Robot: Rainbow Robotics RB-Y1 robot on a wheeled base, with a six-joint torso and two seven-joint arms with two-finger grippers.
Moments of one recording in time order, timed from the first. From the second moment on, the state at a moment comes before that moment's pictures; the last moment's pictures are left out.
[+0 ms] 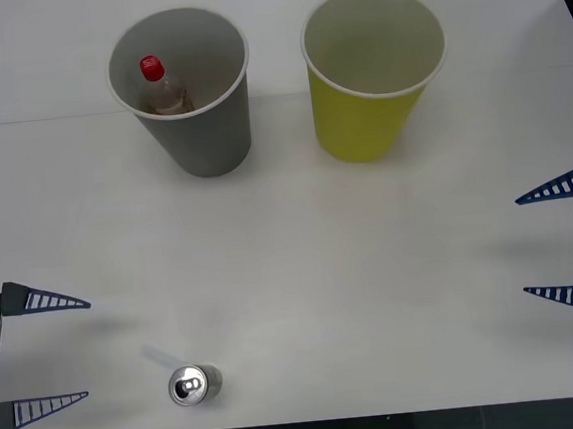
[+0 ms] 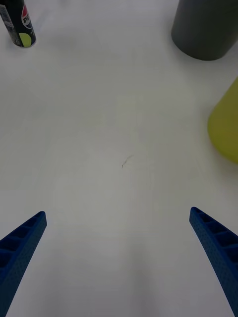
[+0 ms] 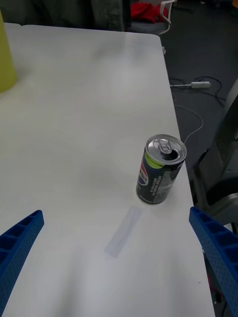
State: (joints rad) right arm 0.26 -1.13 -0.26 -2.01 1.31 -1.13 -0.09; left arm 0.06 1.11 -0.17 -1.33 -0.79 -1.39 -0.59
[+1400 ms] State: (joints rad) right arm 0.26 -1.13 -0.26 -2.01 1.31 -1.13 -0.09; left arm -0.21 1.00 -0.91 -1.10 -0.34 -1.25 -0.98
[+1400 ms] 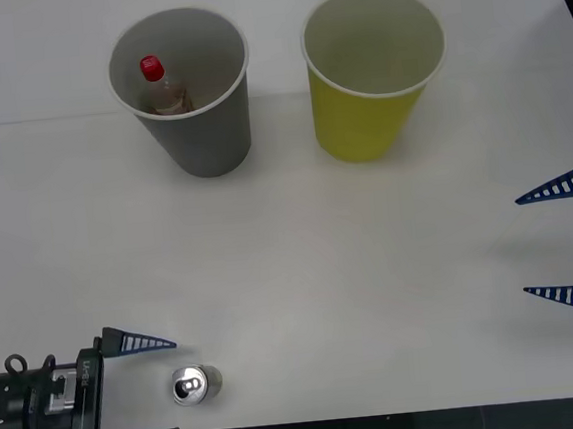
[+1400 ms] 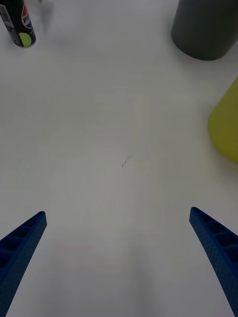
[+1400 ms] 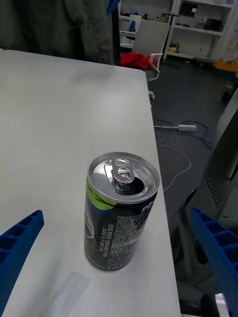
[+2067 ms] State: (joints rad) right arm 0.26 -1.13 -0.26 -2.01 1.31 -1.13 -0.09; left arm -0.25 0.90 -0.98 -1.10 -0.31 -1.12 -1.01
